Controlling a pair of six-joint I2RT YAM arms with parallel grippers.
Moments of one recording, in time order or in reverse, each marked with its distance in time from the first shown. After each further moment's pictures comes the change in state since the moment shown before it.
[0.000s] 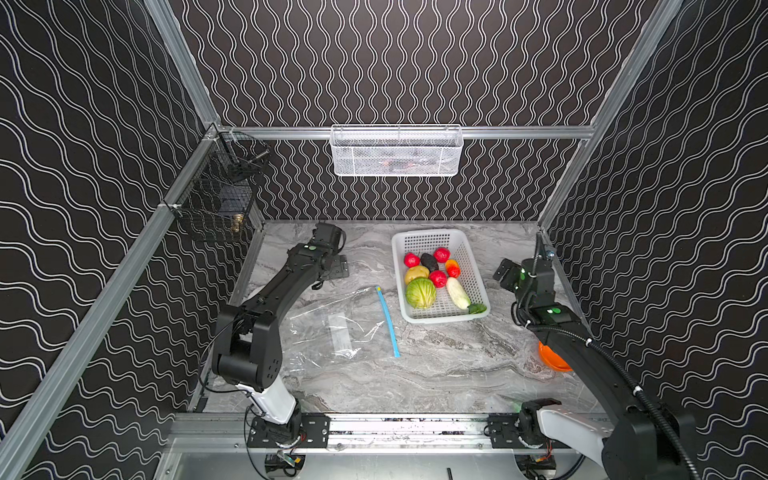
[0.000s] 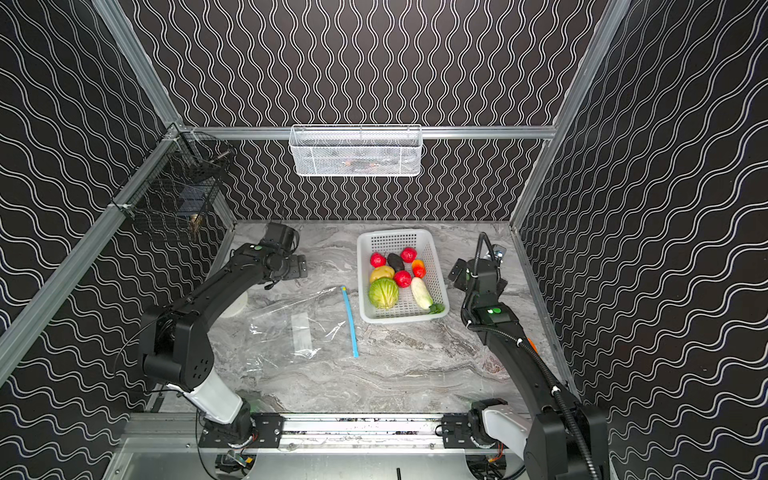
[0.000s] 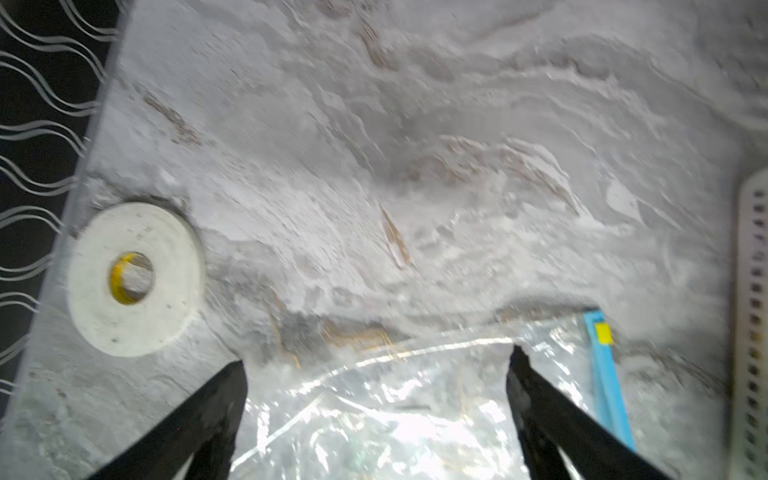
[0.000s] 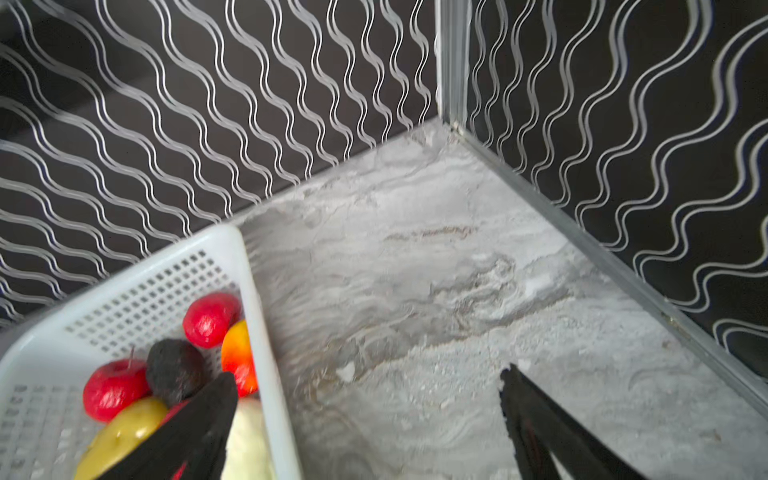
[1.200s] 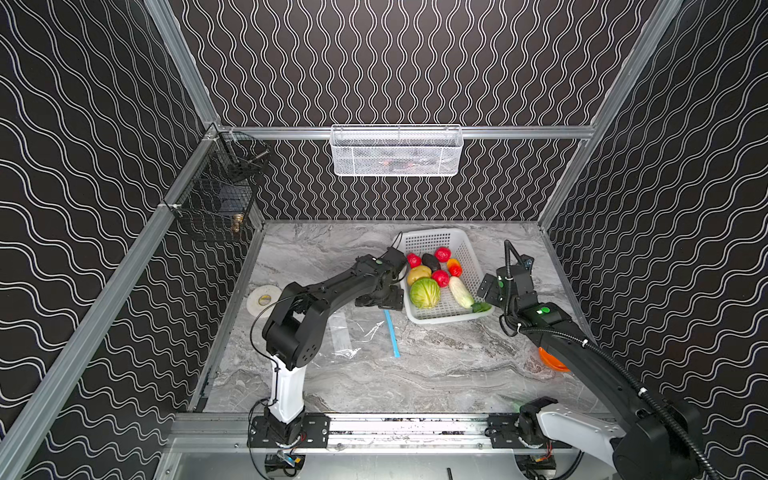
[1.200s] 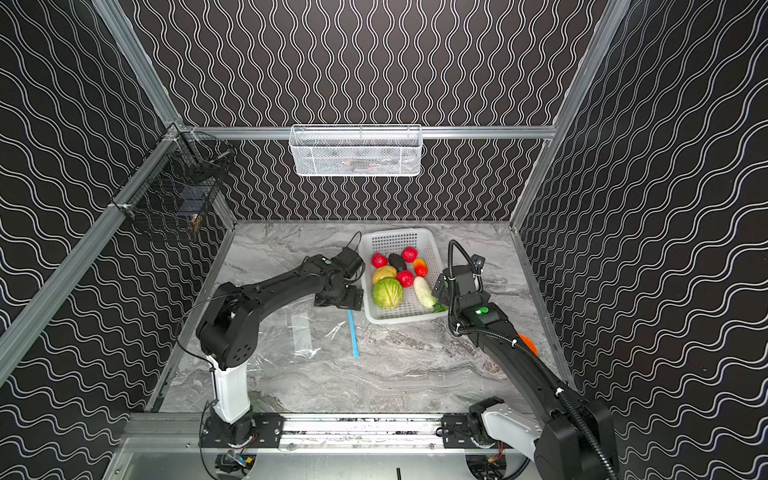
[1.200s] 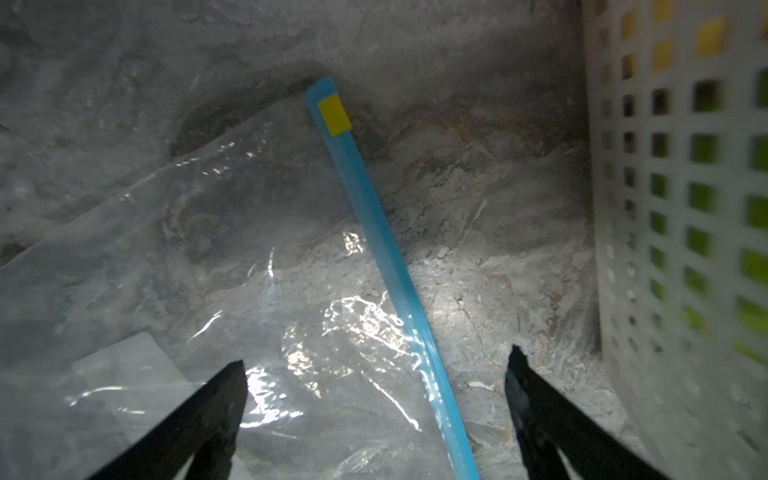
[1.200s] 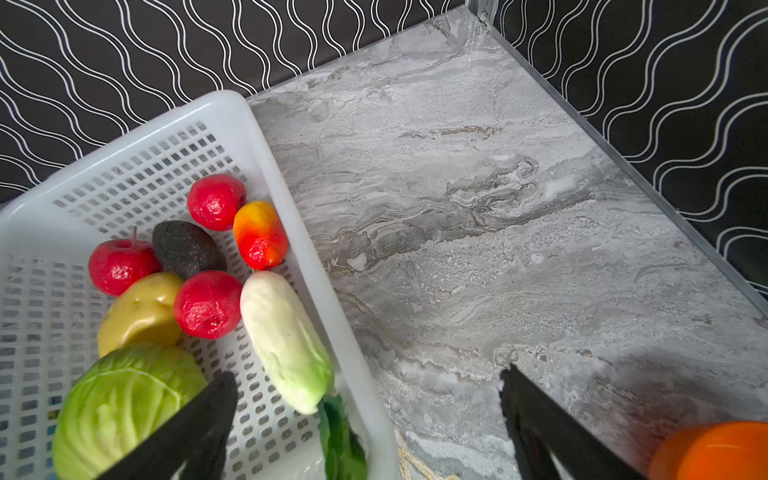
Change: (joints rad) left arm -0.377 0.291 0.134 -0.118 0.156 -0.099; right arm 0.163 -0.007 0.037 -0.274 0.044 0.121
